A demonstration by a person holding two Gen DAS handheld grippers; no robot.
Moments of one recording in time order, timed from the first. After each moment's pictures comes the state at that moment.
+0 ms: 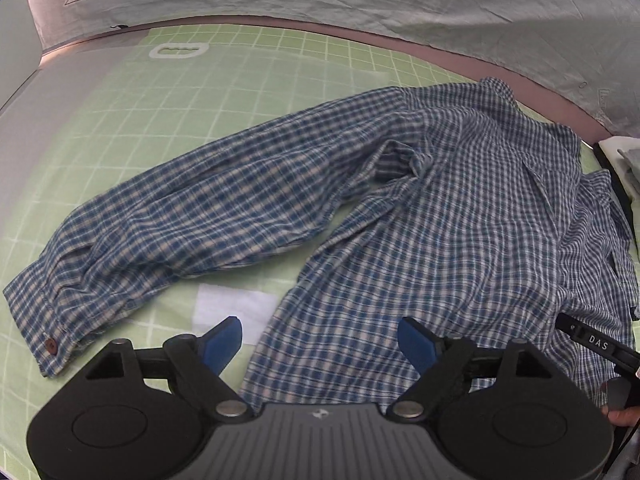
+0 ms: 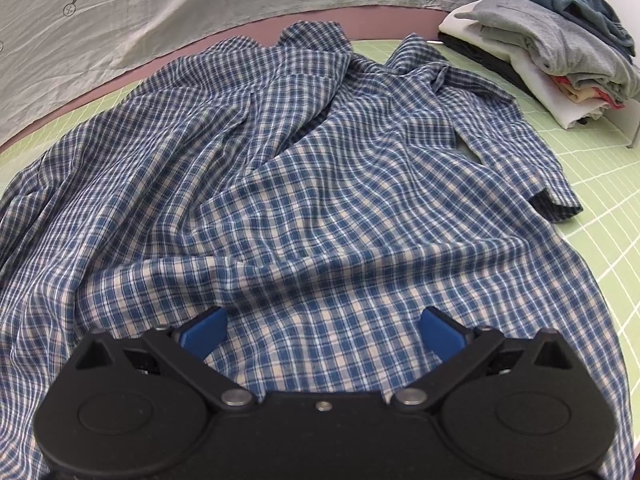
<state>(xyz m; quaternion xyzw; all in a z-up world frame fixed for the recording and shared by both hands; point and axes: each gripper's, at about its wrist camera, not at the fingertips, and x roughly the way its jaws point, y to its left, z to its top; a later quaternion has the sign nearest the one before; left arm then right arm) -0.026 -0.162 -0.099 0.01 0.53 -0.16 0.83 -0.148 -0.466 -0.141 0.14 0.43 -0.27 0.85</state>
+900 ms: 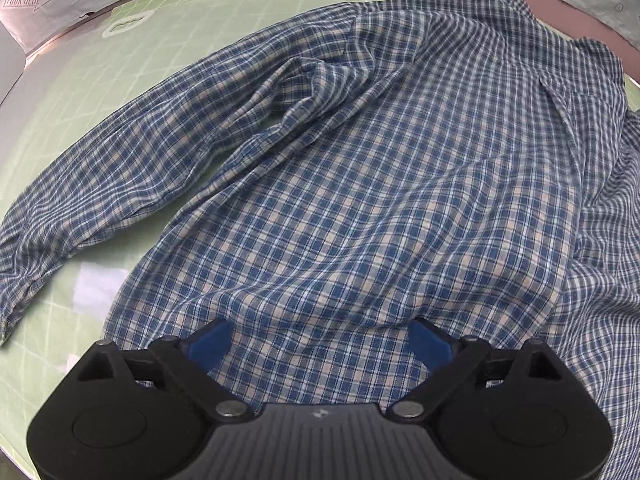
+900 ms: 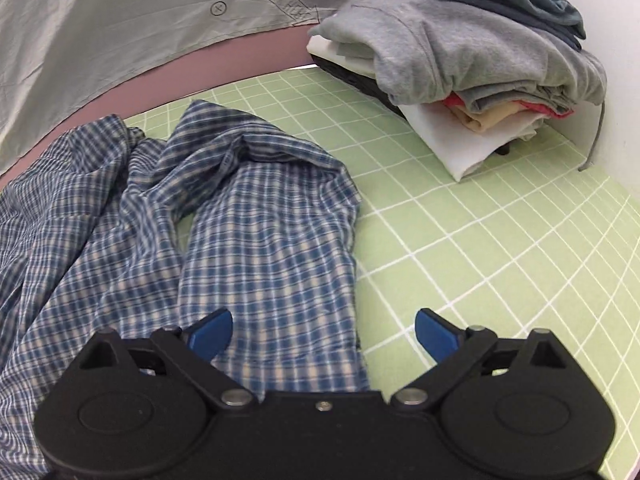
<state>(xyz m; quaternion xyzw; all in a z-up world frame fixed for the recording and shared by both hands) -0.018 -0.286 -0.147 0.09 0.59 -0.08 0.80 -0.175 -0.713 -0.127 0.18 0.40 -0.34 0.83</state>
